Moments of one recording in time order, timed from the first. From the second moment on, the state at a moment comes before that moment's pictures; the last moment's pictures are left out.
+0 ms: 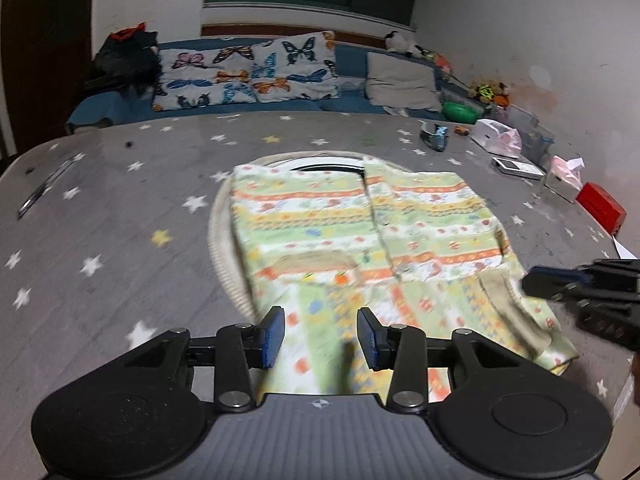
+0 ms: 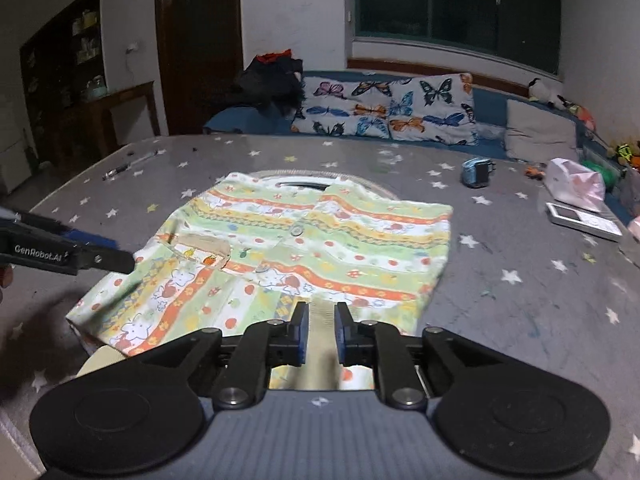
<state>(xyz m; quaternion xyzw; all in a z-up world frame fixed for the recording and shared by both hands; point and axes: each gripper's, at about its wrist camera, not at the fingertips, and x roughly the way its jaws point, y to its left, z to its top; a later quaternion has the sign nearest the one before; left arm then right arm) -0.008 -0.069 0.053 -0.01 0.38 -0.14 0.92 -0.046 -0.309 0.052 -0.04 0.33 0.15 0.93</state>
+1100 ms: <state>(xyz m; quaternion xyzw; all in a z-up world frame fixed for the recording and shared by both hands) -0.087 -0.089 0.057 -0.01 0.43 -0.21 0.88 -0.090 -0.302 0.041 -0.14 0.34 0.20 0.91</state>
